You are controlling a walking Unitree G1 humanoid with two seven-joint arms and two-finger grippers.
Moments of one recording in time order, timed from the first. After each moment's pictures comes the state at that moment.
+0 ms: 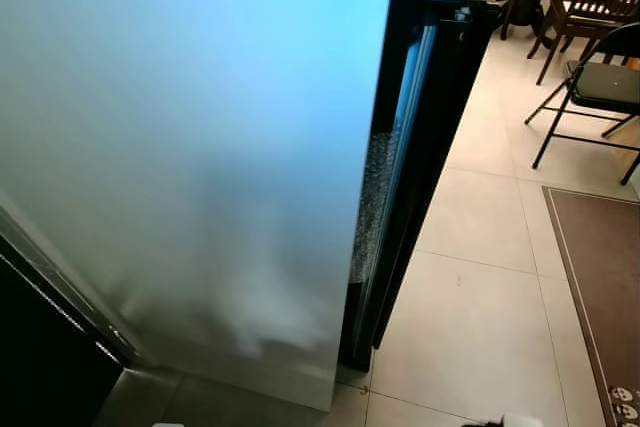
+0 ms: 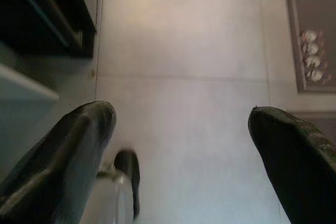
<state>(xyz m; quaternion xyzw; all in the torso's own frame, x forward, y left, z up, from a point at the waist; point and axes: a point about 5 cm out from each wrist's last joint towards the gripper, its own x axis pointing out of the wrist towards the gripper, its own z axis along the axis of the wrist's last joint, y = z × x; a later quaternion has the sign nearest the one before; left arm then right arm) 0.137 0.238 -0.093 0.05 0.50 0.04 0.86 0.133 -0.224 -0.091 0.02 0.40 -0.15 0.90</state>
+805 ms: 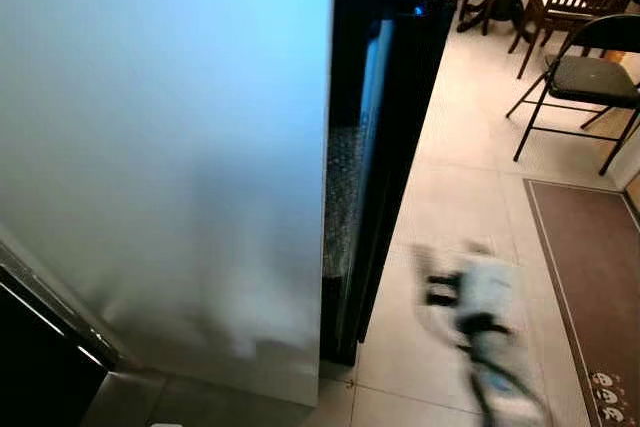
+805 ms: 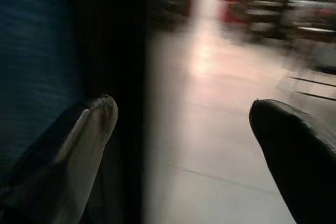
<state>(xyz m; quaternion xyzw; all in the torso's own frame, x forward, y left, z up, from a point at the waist) 0.136 0.240 -0.092 0.06 0.51 0.03 0.86 0.277 -0.144 0.067 0.00 0.00 0.06 1.00</state>
